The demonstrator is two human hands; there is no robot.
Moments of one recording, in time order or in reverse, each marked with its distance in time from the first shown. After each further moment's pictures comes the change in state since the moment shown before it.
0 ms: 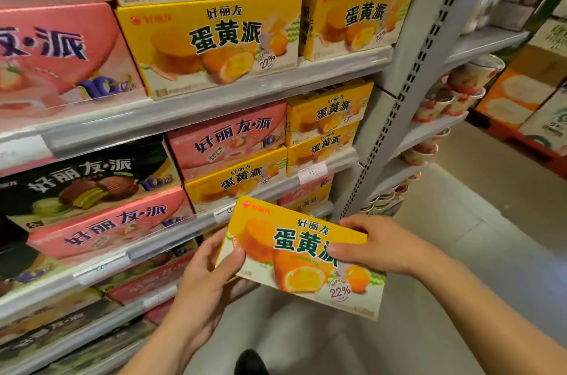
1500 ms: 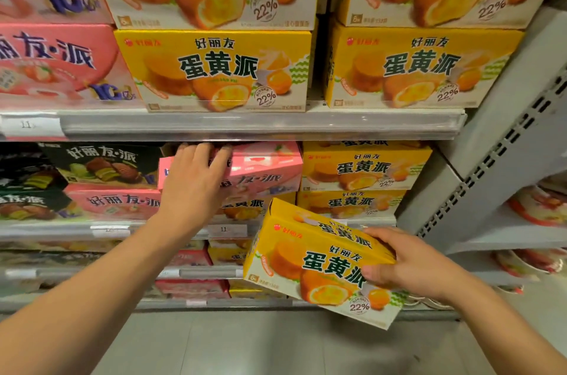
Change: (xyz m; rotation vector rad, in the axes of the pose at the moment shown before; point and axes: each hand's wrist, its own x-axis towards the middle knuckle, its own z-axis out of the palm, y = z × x) left_hand 0.102 0.103 0.098 2.019 0.808 0.692; right_hand 0.148 0.086 -0.134 -0.046 -0.240 -0.435
